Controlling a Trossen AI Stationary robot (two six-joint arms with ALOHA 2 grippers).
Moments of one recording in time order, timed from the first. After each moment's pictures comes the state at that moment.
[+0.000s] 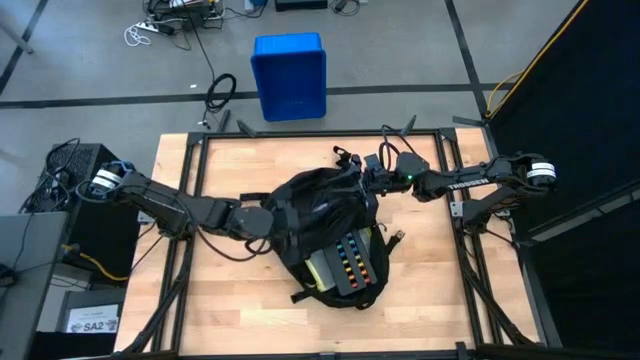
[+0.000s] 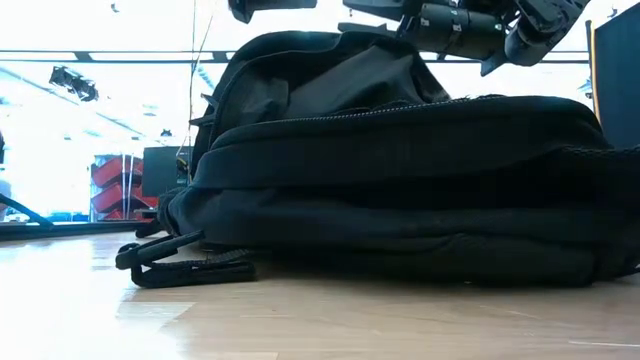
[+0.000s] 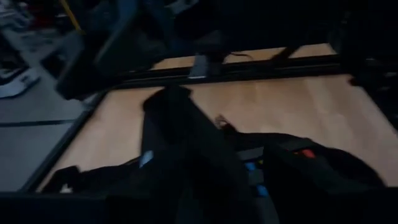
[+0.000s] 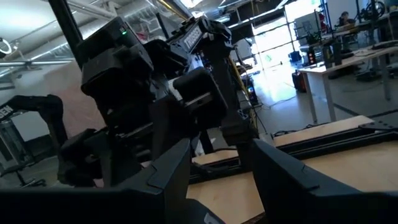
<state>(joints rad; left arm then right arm) -0.30 1.35 1.04 -0.05 -0.48 -0.03 -0.16 1.41 0.68 0.89 -0.29 0.37</state>
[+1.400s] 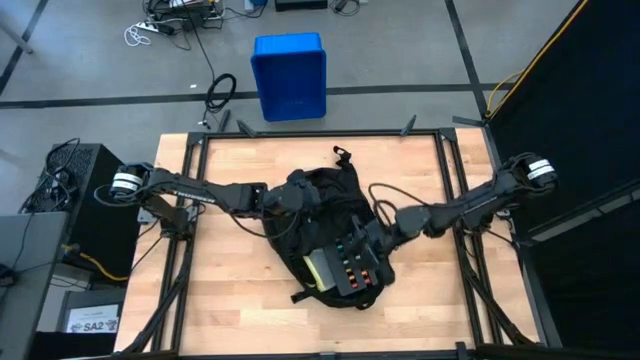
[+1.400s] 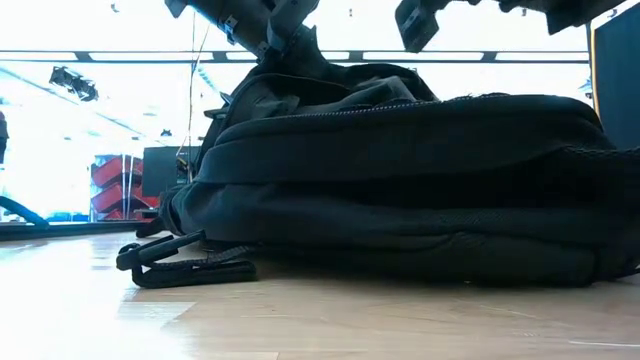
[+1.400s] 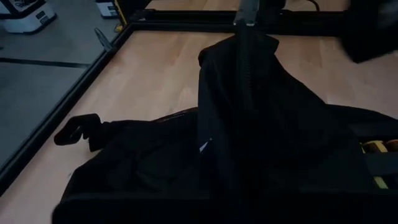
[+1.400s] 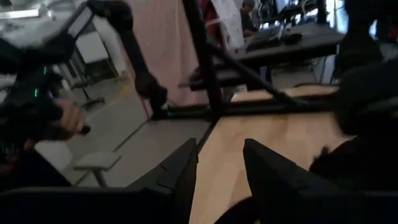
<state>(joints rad) -0.06 1.53 1.07 -0.06 -0.34 -0.09 0.31 1.40 0.68 0.66 -0.11 0.25</state>
